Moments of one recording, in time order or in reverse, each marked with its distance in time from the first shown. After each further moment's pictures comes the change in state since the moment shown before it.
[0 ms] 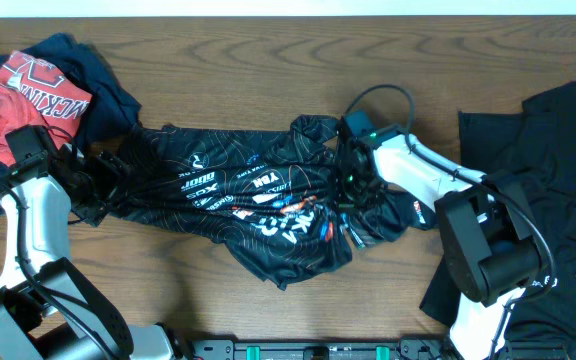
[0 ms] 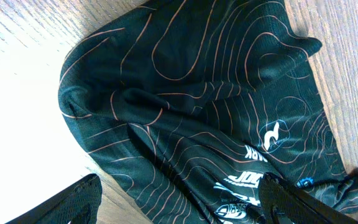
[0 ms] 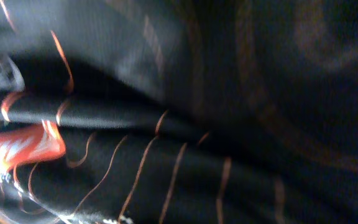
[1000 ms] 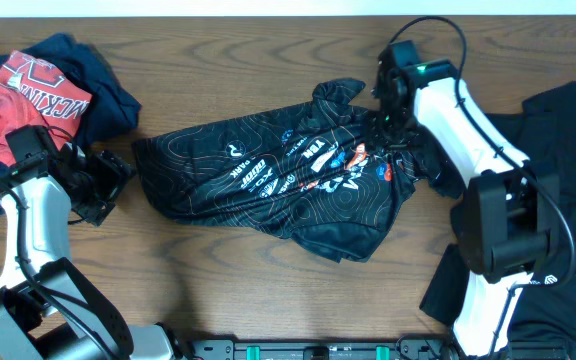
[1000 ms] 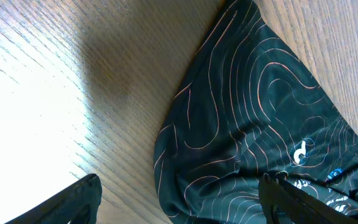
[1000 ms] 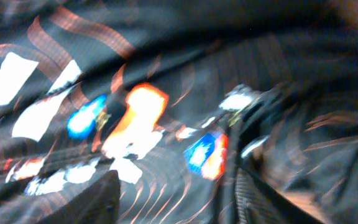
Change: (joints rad) left arm 0.000 0.000 0.000 -0.002 0.023 0.000; right arm -0.168 0.058 0.410 -0.308 0.206 -0.166
